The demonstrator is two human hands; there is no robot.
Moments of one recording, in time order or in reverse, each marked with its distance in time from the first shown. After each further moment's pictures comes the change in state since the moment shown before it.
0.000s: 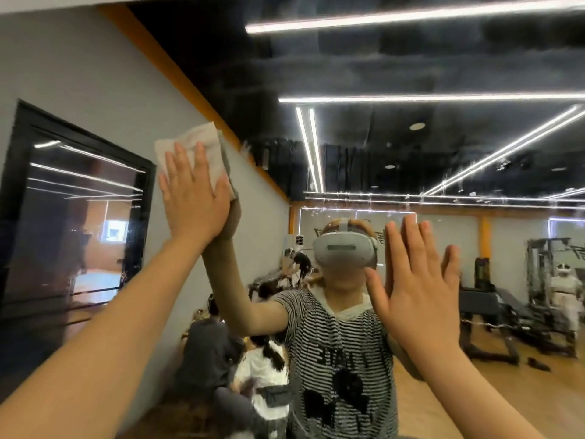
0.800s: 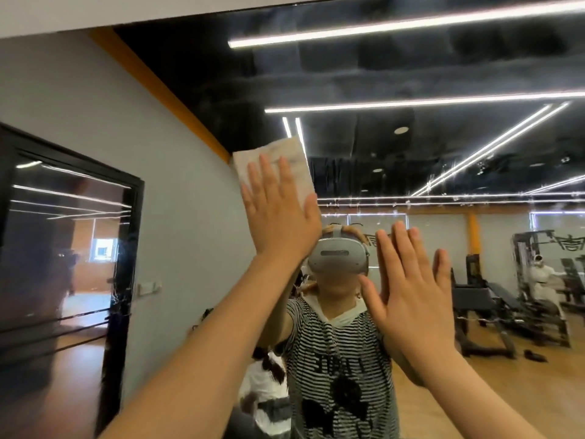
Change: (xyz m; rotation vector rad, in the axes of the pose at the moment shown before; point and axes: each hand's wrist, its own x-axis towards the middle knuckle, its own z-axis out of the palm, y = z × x) left_hand -0.039 0.122 0.007 -0.043 -0.046 0.159; right_hand 0.000 0.002 0.000 -0.006 0.027 0.005
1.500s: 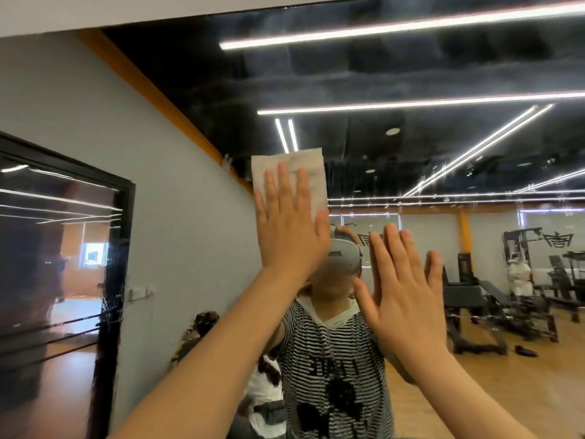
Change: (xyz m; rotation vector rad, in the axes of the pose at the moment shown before) left_hand -0.012 0.010 0.010 0.002 -0.009 0.127; right_hand 0.000 0.000 0.000 -0.012 0.010 0.000
